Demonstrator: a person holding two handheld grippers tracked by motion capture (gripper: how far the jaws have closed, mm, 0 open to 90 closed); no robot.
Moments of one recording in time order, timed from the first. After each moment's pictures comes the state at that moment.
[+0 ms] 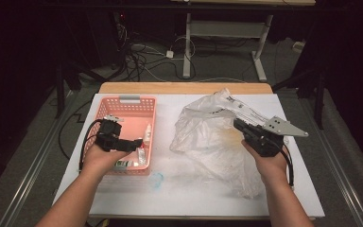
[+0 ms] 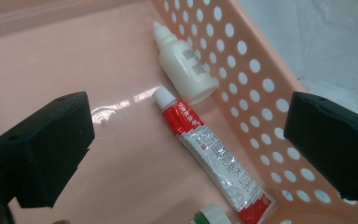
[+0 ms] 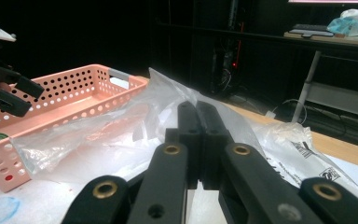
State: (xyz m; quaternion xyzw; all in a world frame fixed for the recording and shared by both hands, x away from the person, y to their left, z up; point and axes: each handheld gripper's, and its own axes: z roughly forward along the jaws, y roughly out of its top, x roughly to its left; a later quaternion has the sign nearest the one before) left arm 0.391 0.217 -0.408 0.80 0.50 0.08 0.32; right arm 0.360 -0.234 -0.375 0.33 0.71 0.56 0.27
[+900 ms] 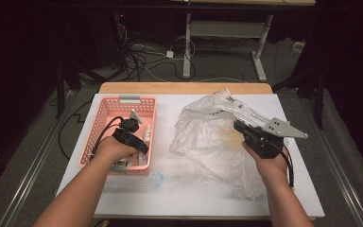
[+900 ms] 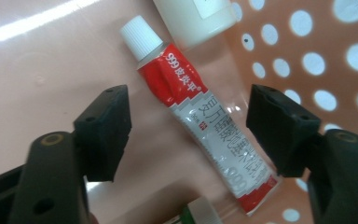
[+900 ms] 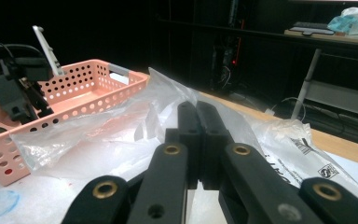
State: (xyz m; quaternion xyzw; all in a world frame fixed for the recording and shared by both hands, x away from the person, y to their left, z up) left arm 0.444 0.183 -0.438 0.83 0.53 -0.07 0.13; right arm 0.357 -0.236 -0.377 0.32 0.71 0.56 0.27
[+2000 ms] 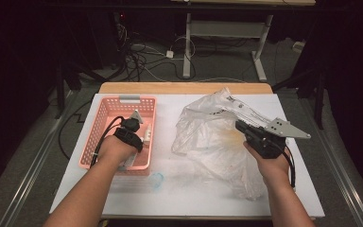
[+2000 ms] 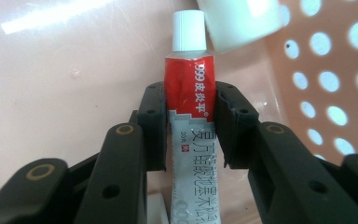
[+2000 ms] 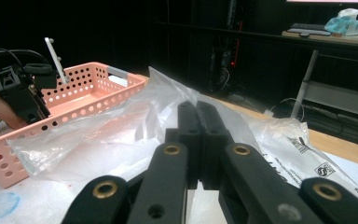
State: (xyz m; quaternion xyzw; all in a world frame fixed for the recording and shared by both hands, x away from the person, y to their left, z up) left arm 0.445 0.178 -0.438 0.82 0.56 -0.02 0.09; right arm 0.356 -0.239 -0.376 0.33 0.71 0.56 0.27
